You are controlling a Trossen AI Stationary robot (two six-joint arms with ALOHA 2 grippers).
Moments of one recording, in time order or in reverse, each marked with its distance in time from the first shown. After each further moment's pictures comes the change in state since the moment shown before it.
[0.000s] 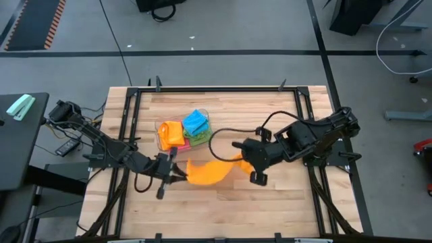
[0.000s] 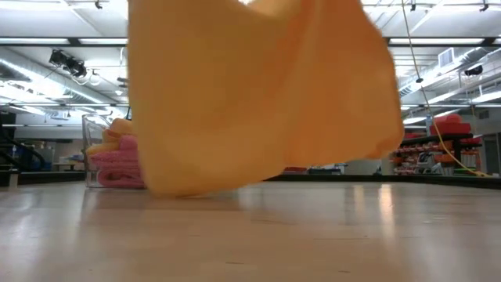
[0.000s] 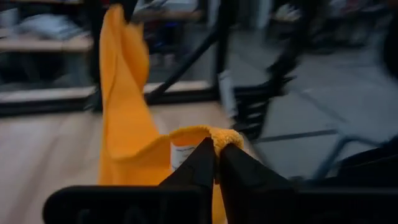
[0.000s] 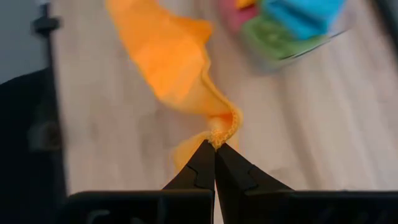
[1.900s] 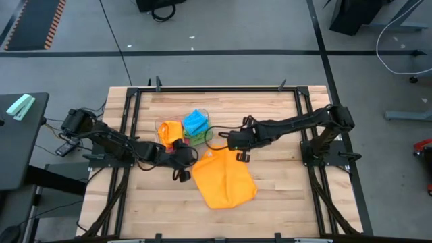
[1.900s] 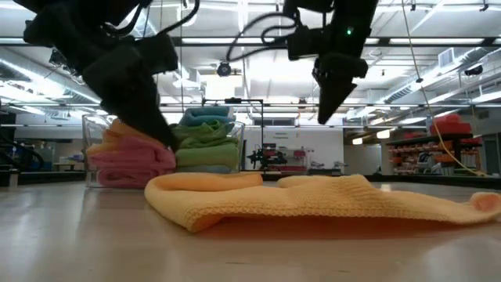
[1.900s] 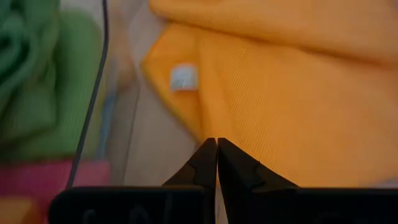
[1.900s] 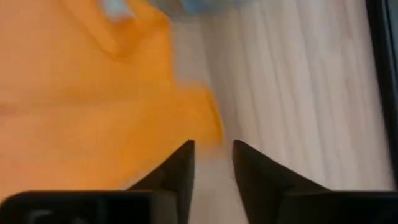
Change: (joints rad) left arm 0.258 0.330 0.000 -0.352 -0.052 -0.336; right arm -0.335 0.000 -0.700 0.496 0.116 -0.351
